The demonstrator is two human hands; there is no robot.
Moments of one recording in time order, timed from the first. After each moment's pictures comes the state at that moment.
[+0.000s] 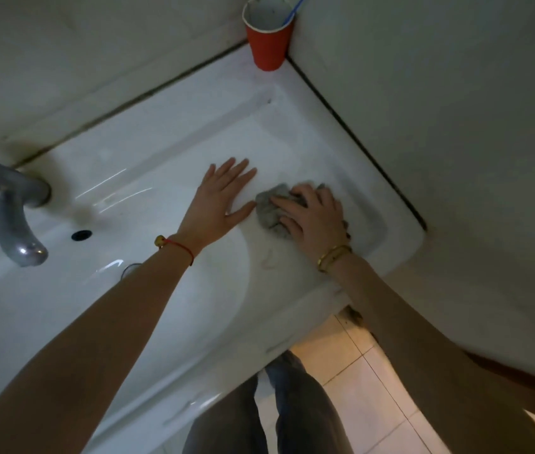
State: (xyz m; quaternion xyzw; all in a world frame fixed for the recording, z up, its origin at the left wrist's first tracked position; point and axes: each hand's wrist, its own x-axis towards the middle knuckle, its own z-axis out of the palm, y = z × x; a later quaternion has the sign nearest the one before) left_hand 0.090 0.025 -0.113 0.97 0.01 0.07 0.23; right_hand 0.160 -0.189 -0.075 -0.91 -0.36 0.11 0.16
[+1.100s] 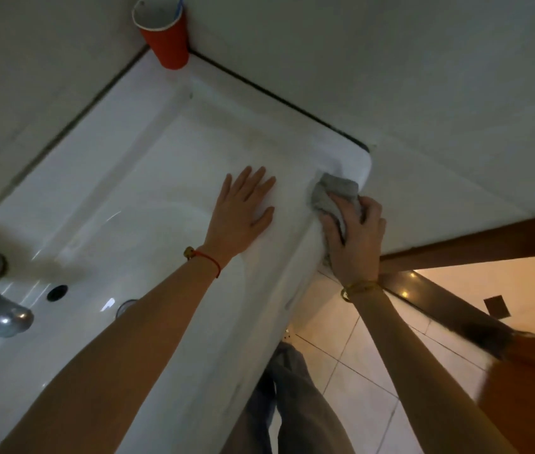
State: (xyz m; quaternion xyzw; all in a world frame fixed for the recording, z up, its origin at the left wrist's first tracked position) left_hand 0.082 -0.047 -0.120 0.96 -0.17 0.02 0.21; right_hand 0.030 -0.263 -0.062 -0.95 0.05 -0.08 0.28
